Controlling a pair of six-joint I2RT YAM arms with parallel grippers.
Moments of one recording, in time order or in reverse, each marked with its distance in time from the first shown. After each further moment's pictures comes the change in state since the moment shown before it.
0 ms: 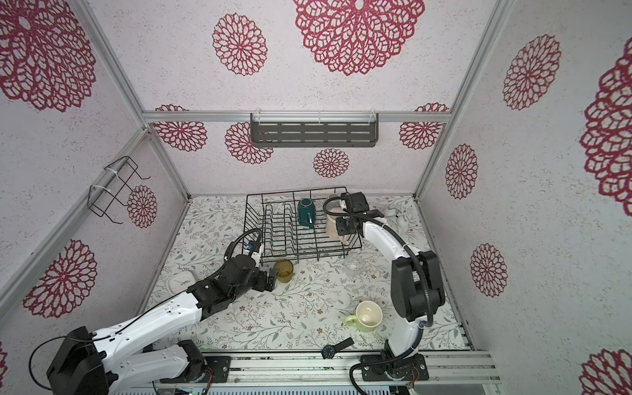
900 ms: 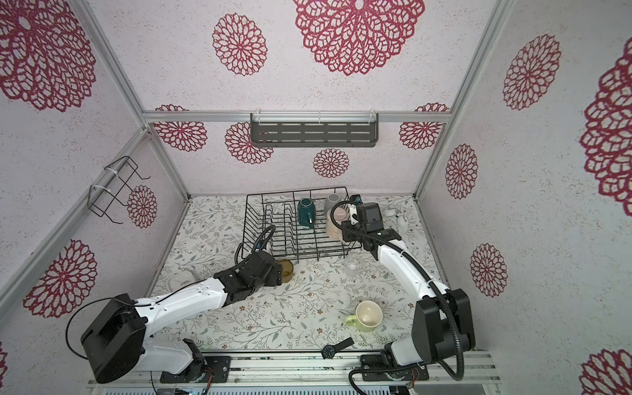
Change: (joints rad) left arm -0.020 0.272 0.101 -0.002 -0.082 -0.234; right arm 0.000 -0.304 -0.276 0.185 -0.013 0.019
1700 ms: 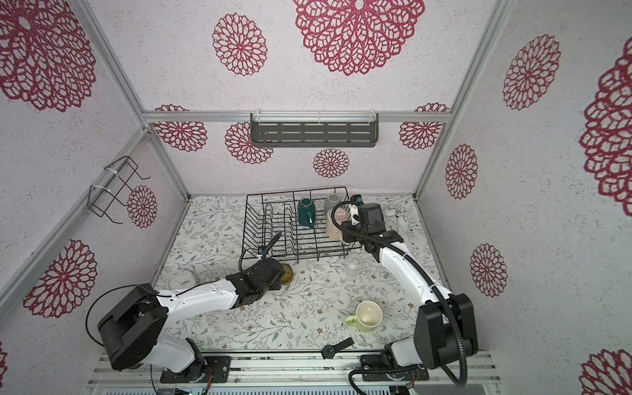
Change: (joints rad) left arm -0.043 0.100 -0.038 0.049 -0.094 -0.108; right arm -0.002 -0.028 -0.013 0.006 -0.026 0.000
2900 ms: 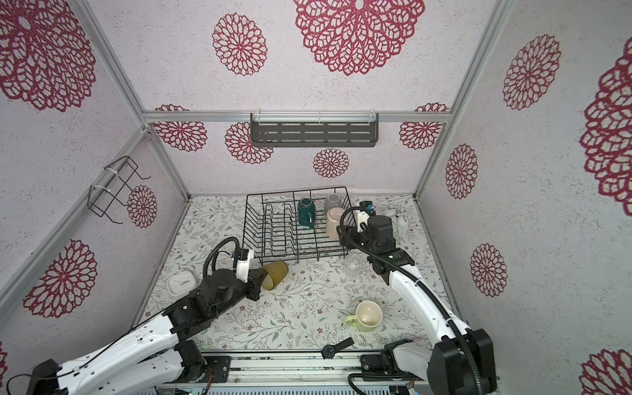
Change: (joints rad) left arm -0.010 -0.699 -0.164 0.021 0.226 0.338; right arm 0.002 -0.233 -0.213 0.215 -0.187 0.227
